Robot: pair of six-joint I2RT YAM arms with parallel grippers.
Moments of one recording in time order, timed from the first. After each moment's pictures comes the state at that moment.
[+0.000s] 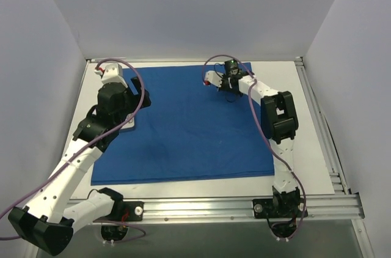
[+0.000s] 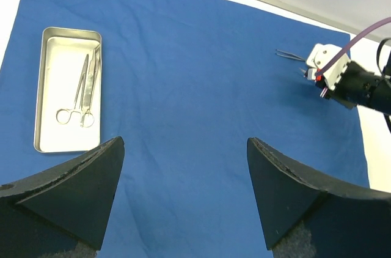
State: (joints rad) left arm -0.44 1.03 1.12 -0.48 -0.36 -0.53; right arm 0.31 2.24 1.71 -0.41 0.06 -1.07
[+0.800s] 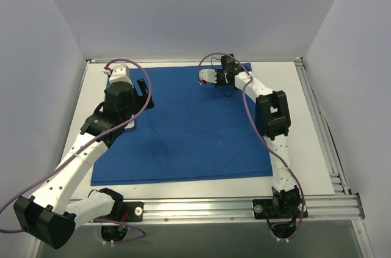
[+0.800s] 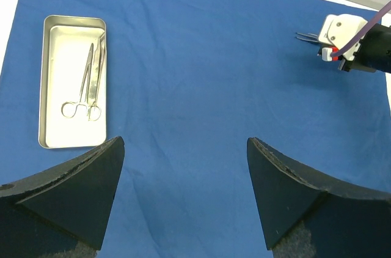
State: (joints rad) left arm -0.46 1.10 1.11 -0.48 -0.38 -0.50; right arm 0.32 2.39 1.96 -0.44 -0.04 -1.32
